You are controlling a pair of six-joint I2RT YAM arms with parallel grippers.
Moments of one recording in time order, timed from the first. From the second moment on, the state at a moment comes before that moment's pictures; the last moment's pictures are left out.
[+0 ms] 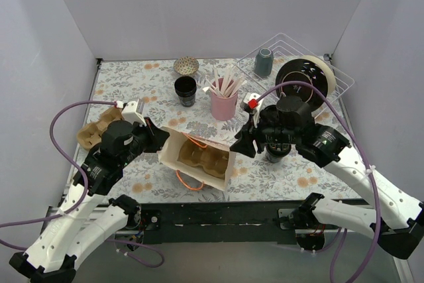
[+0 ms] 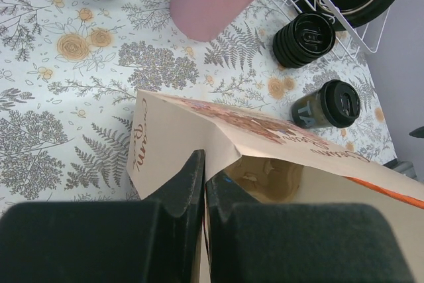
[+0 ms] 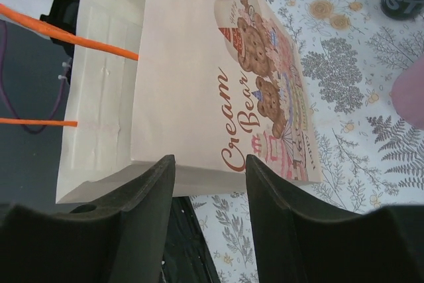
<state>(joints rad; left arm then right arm) -0.53 0.65 0.87 -0.60 -0.02 -0.56 0.80 0.98 1.10 -0.58 -0.47 0.02</state>
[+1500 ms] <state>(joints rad) -0.53 0.90 1.05 -0.84 -0.14 -1.09 0.85 1.30 1.77 -1.13 -0.25 0.59</state>
